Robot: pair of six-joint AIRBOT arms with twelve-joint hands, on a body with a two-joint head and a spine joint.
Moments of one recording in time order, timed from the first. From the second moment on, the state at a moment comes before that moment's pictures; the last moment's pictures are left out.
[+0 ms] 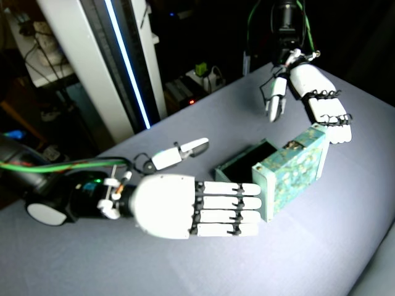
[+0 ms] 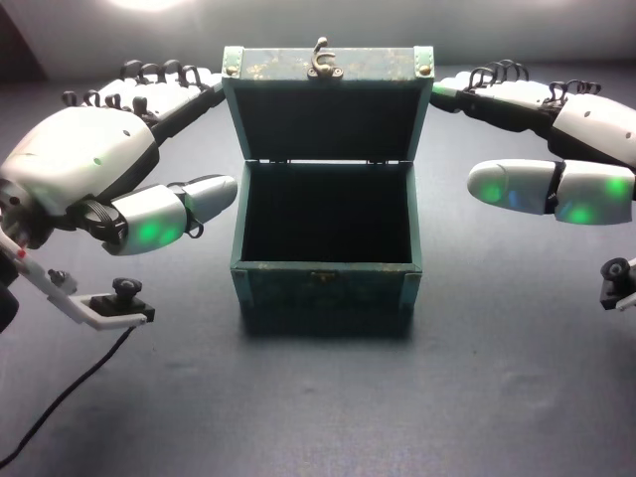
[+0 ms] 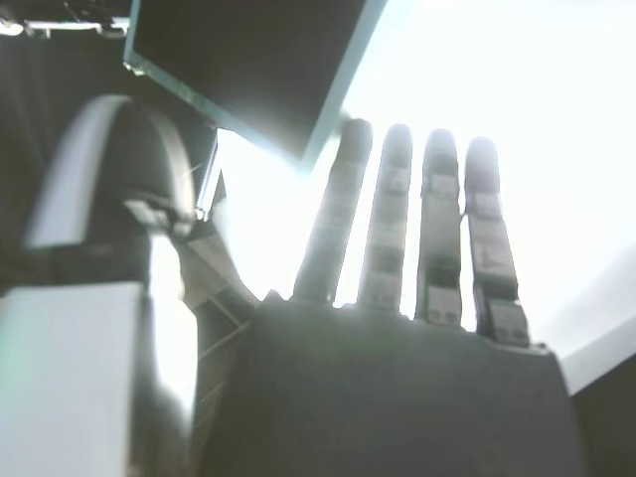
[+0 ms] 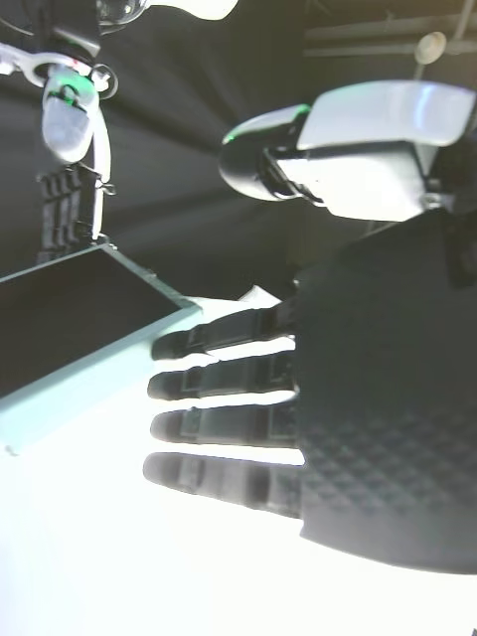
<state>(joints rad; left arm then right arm) 0.75 -1.05 1.16 -0.22 -0.98 0.85 -0.75 -1.22 1.48 -0.14 1.03 -0.19</state>
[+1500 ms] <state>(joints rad) 0.69 -1.09 1.22 -0.27 -0.93 0.87 -0.69 -1.26 1.53 -0.13 0.97 -0.19</state>
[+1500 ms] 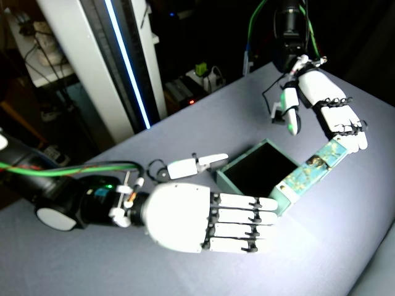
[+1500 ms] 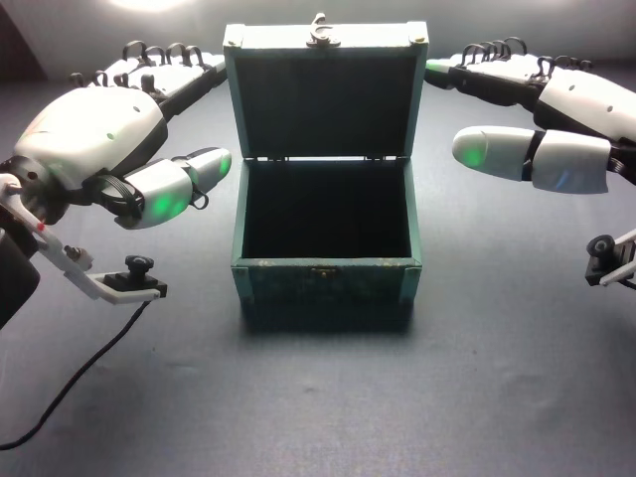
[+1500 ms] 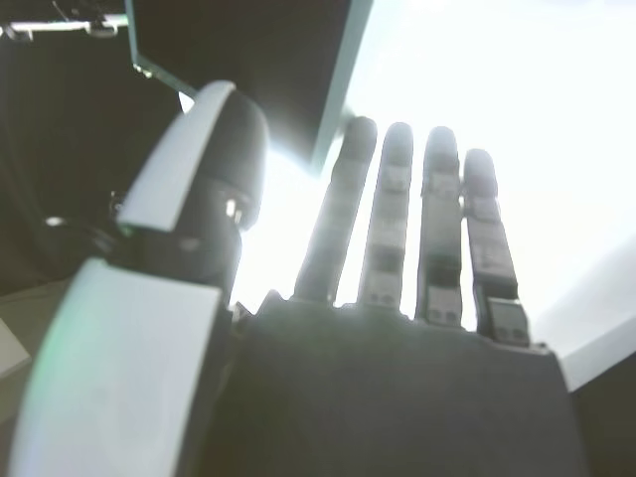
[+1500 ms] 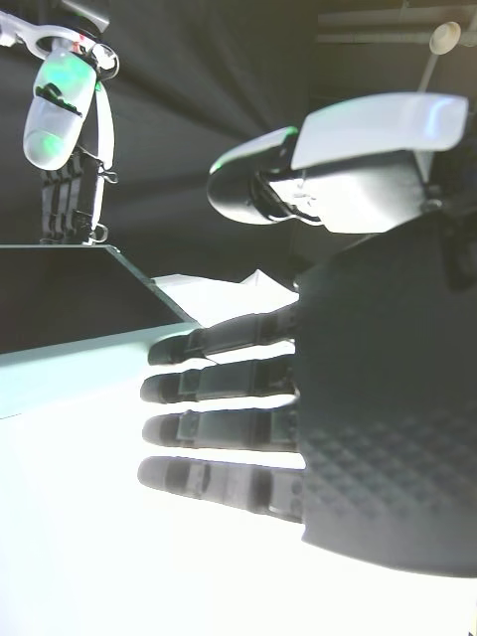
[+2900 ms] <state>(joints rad) 0.79 -0.93 1.12 -0.35 -1.13 0.92 -0.69 -1.19 1.49 -0.11 0.97 -0.23</state>
